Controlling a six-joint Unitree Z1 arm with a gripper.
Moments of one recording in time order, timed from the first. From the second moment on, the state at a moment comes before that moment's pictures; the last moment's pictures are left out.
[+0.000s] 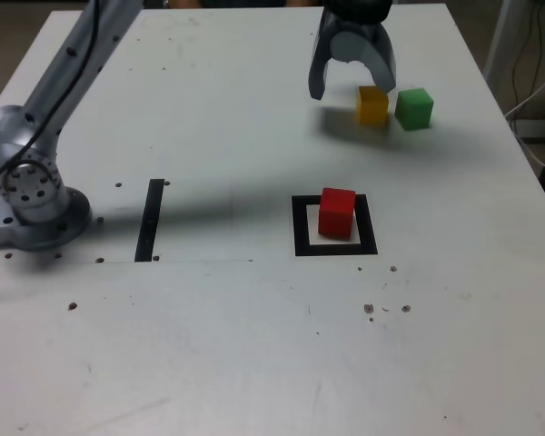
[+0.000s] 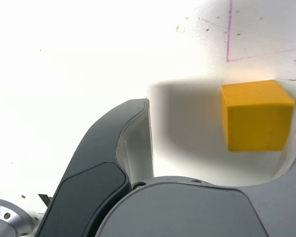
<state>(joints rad) 0.43 2.36 -2.13 1.49 0.19 0.58</state>
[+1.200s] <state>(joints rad) 0.41 2.45 -2.18 1.46 0.18 0.56</state>
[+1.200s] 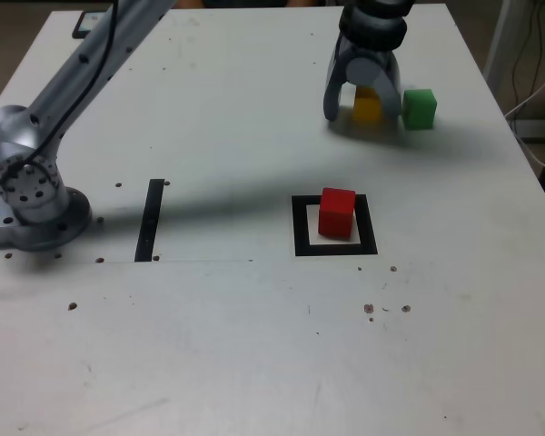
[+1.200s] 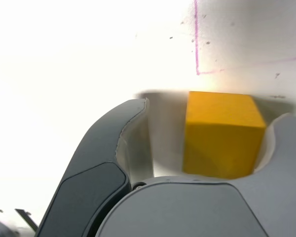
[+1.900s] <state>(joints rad) 0.41 2.45 -2.16 1.42 0.12 0.56</state>
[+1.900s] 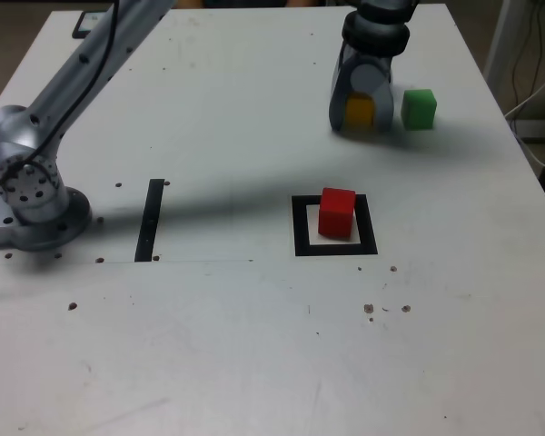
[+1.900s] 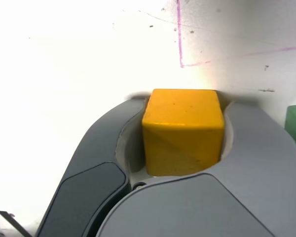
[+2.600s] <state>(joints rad) 0.25 2.18 -2.00 1.48 0.15 0.49</state>
